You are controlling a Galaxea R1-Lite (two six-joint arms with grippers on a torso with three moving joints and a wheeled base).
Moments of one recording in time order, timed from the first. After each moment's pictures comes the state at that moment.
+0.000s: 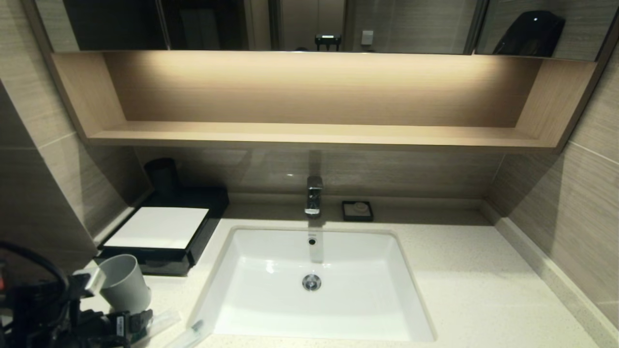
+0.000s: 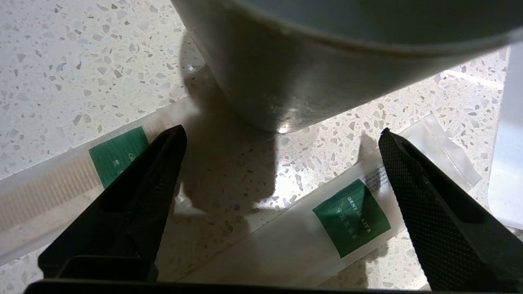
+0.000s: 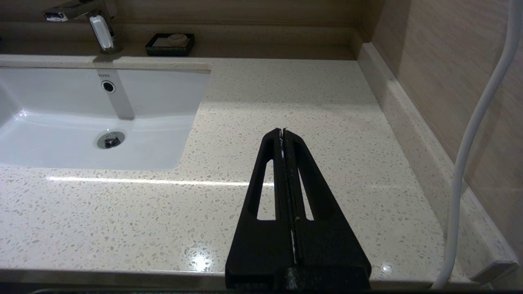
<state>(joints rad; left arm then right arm) 0.21 2.00 0.00 -1.25 -0.08 0.00 0.00 0.00 0.00 0.01 -0.01 -0.01</state>
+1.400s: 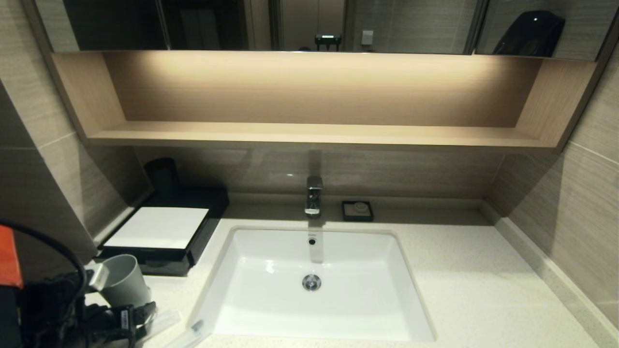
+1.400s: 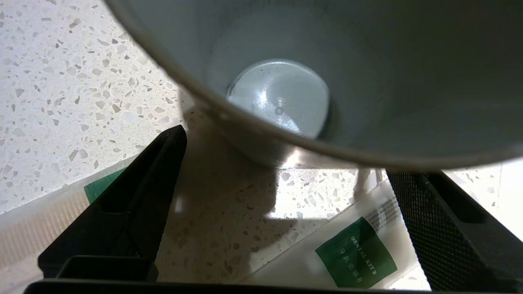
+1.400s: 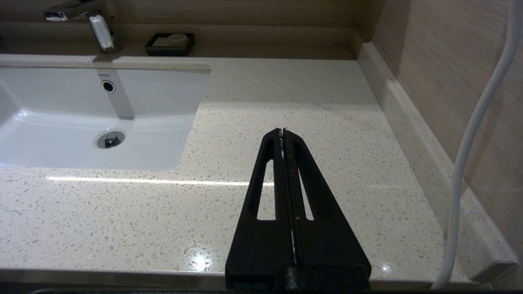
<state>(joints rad) 0.21 2.09 0.00 -1.41 -0.08 0.00 0.00 0.00 0.00 0.01 -0.01 -0.01</state>
